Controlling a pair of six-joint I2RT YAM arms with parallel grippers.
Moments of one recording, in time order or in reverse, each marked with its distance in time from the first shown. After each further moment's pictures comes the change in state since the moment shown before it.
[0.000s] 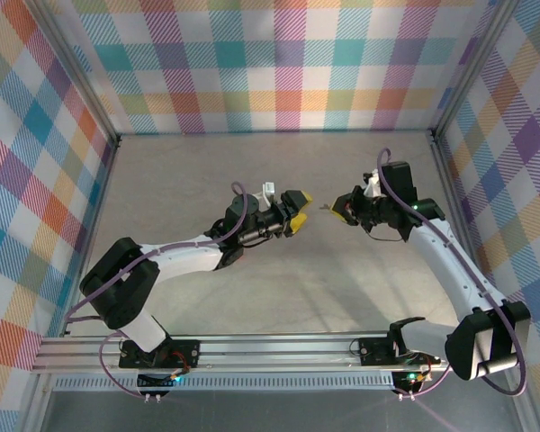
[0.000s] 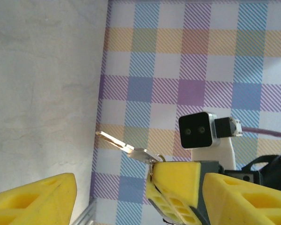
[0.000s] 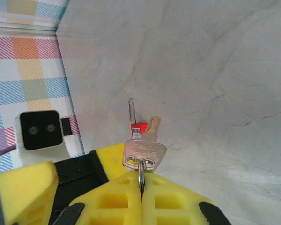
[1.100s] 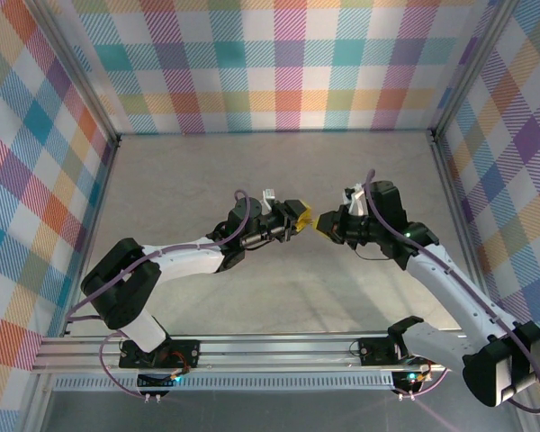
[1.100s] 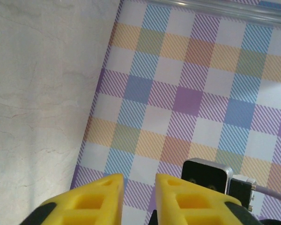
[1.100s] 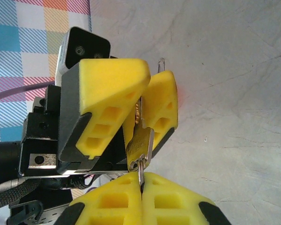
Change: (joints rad) left arm -0.018 0.003 -0.005 -0.006 -0.030 -0.145; right arm 0.174 -0.150 -0.156 0.154 -0.016 0.046
